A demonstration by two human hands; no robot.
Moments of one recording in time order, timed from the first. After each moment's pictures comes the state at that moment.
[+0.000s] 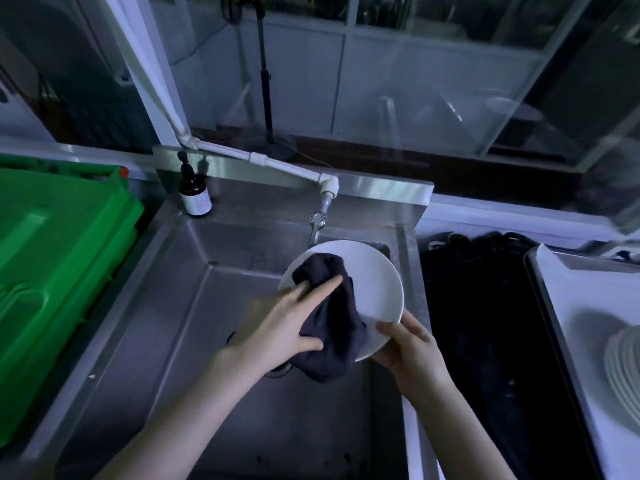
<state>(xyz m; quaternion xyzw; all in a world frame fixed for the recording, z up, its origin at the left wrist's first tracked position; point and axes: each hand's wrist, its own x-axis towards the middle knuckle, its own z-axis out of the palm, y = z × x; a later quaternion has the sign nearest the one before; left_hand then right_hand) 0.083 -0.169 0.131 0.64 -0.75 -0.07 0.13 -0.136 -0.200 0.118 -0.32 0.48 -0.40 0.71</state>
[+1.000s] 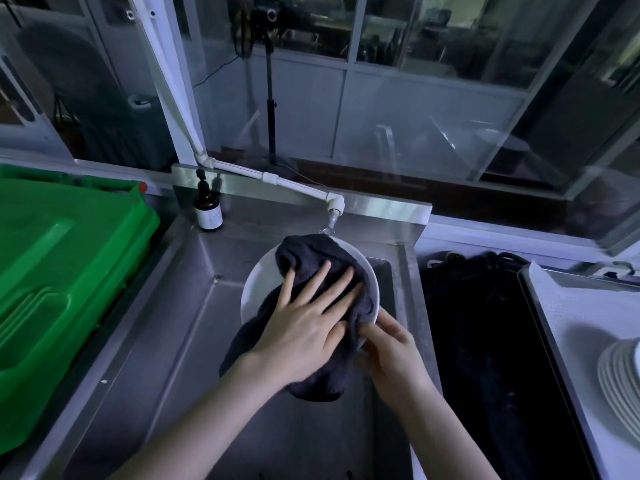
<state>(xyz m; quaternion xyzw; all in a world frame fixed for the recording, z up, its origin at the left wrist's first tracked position) 0.071 -0.156 0.141 0.59 -0.79 0.07 0.12 -0.091 -0.172 0.157 -0.37 0.43 -0.39 0.73</state>
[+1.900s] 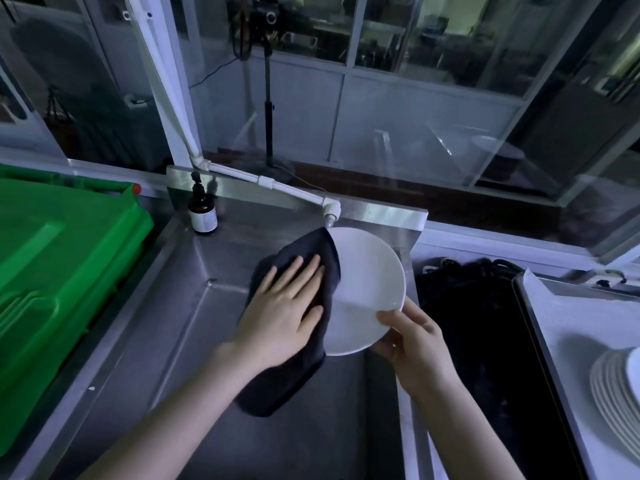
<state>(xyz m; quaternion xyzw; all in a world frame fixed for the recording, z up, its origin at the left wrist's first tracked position) 0.099 -0.175 0.145 0.65 -0.75 -0.03 0.12 -0.113 -0.197 0.180 -0.35 0.45 -0.44 0.69</state>
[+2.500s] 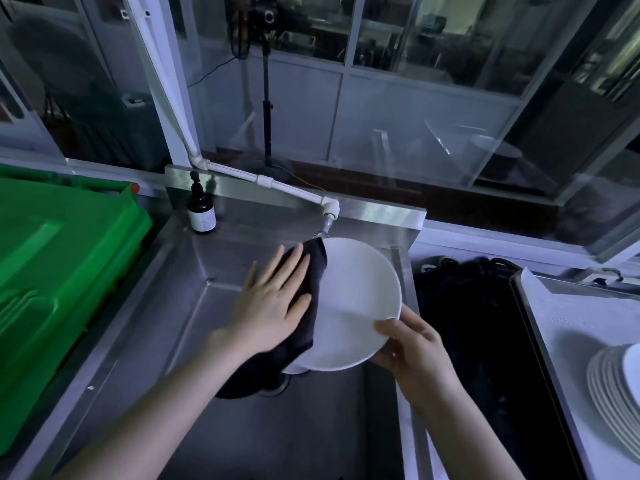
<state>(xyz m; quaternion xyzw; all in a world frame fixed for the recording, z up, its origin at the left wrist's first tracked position) 0.117 -0.186 0.136 0.68 -0.72 -0.06 0.10 -0.117 -0.185 0.182 -0.37 0.46 -0.40 0.70</state>
